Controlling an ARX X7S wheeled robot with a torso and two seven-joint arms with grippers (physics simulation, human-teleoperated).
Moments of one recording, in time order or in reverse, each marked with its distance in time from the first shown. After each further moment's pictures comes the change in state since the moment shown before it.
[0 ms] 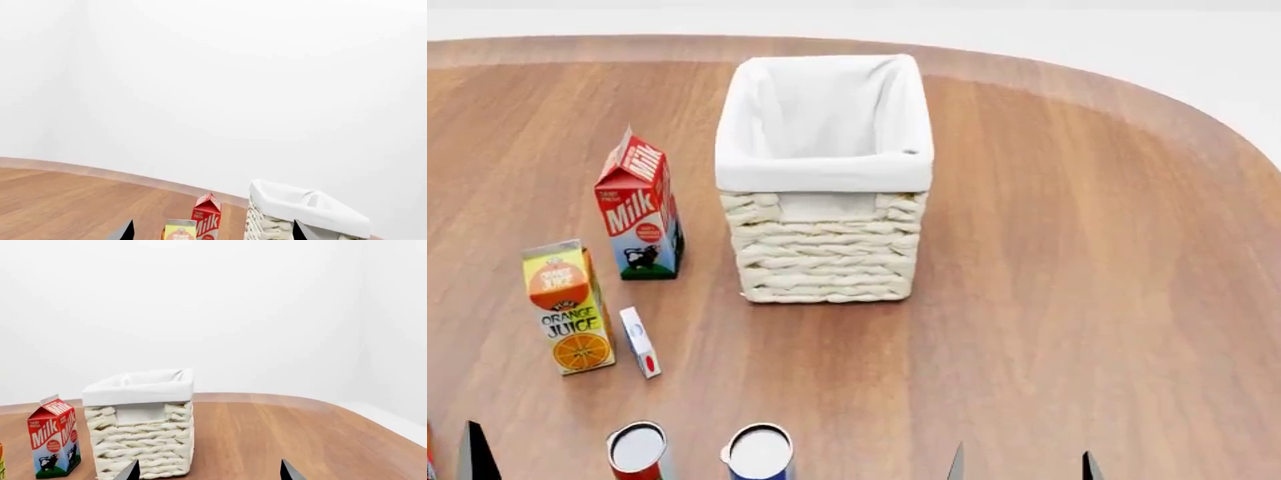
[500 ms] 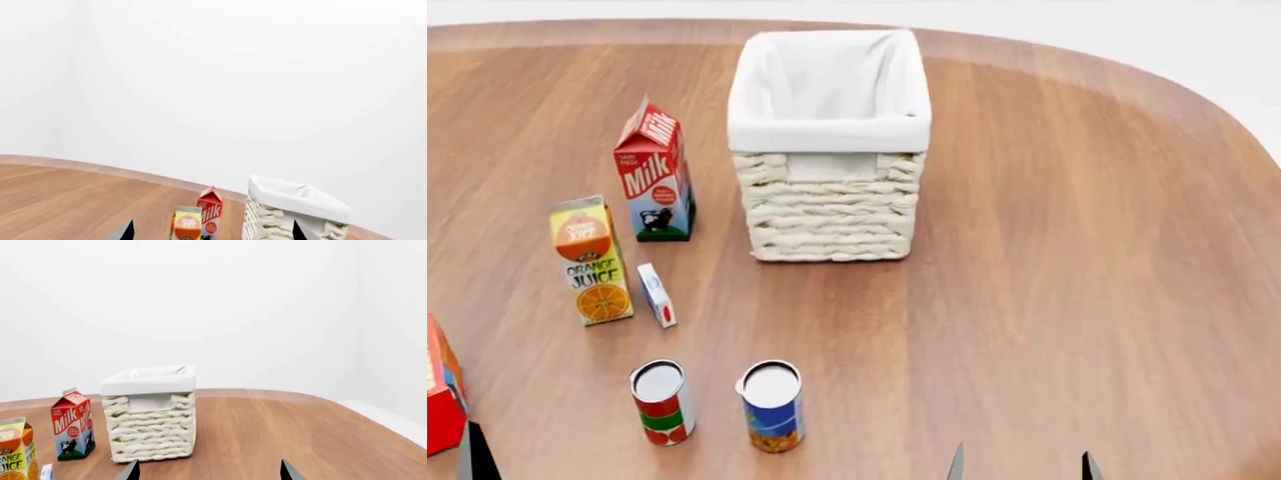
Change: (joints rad) left arm 0.003 0.009 -0.010 0.003 0.001 -0.005 0.011; right arm -0.002 -0.008 0.010 -0.002 -0.004 0.006 -0.011
